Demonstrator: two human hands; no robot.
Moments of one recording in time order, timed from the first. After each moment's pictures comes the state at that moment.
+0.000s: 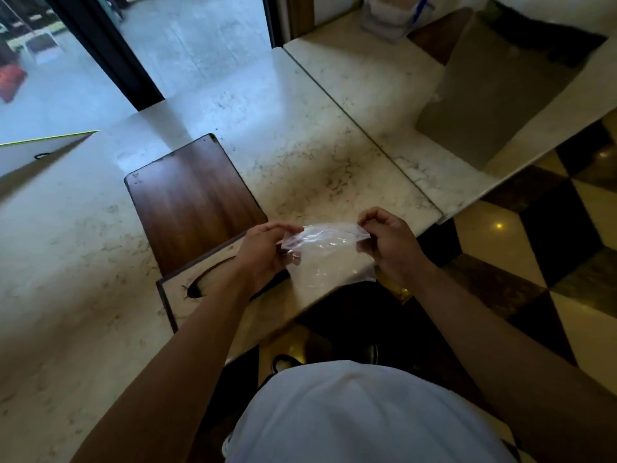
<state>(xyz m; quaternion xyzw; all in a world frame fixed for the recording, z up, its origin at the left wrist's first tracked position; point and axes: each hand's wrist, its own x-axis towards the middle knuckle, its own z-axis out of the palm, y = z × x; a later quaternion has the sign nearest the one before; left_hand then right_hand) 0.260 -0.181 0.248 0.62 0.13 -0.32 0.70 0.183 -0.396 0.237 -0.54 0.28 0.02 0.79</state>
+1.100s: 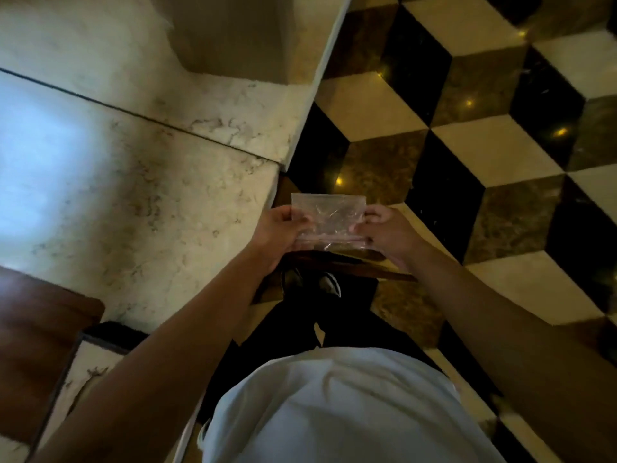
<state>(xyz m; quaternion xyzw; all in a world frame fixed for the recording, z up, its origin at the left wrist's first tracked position) 0.198 -0.457 0.141 0.70 -0.04 -0.58 0.42 0.009 -0.569 0.133 -0.43 0.57 -0.04 0.70</state>
